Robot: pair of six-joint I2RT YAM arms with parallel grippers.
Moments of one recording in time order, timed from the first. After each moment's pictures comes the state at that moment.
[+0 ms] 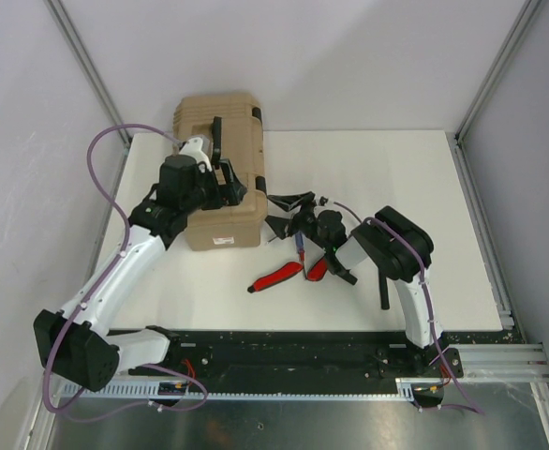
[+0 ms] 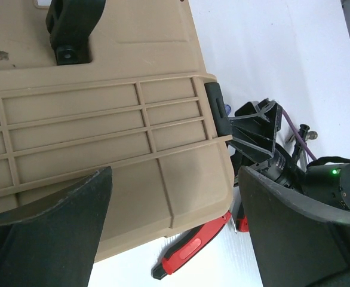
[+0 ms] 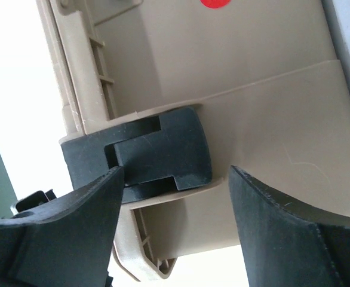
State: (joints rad) left arm -0.37 1.21 1.12 -0.40 0.05 -0.43; right arm 0.65 2.16 0.88 1.31 -0.18 1.93
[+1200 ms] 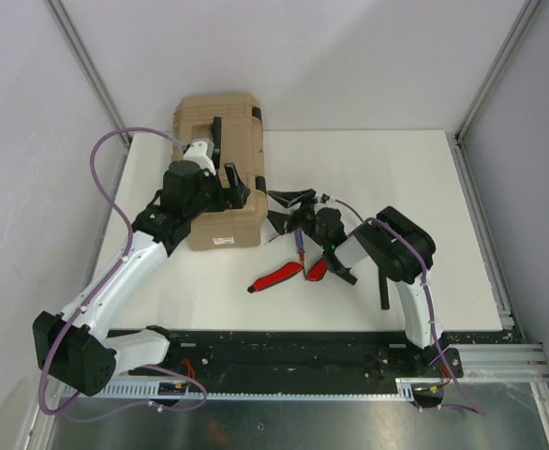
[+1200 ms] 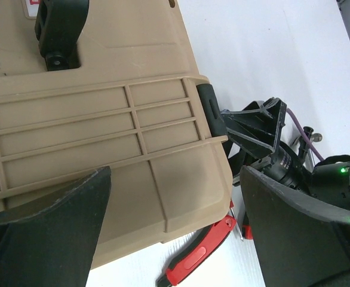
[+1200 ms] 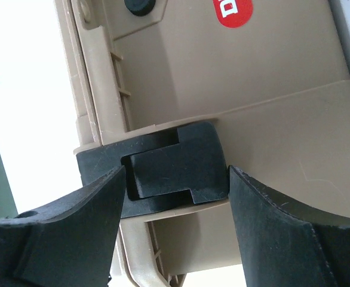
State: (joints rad) left arm -0.42 1.19 1.06 -0.32 -0.01 -0.40; right arm 0.65 2.14 0.89 1.28 -0.11 1.91
